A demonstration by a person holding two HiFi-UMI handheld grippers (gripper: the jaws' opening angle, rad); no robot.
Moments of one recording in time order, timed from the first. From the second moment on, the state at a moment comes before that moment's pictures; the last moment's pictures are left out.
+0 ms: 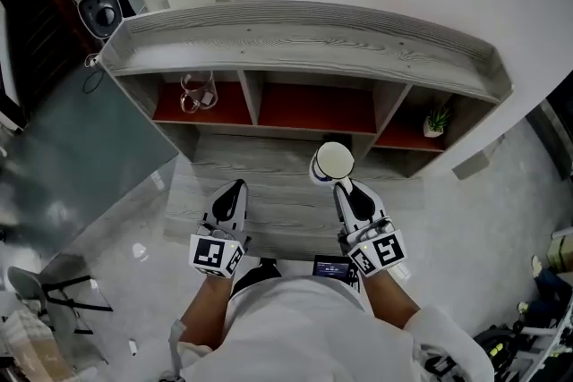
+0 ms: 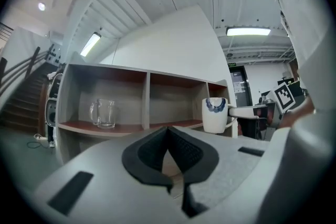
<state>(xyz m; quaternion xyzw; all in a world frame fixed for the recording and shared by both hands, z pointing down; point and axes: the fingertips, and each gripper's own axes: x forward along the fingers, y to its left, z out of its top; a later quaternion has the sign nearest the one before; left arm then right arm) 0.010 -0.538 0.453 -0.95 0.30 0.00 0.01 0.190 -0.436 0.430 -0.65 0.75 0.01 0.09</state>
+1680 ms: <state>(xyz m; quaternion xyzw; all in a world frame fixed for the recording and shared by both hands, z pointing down) 0.054 -0.613 0.516 -0.99 0.13 -0.02 -0.04 0.248 -0.554 0.425 -0.78 0.62 0.05 0.03</state>
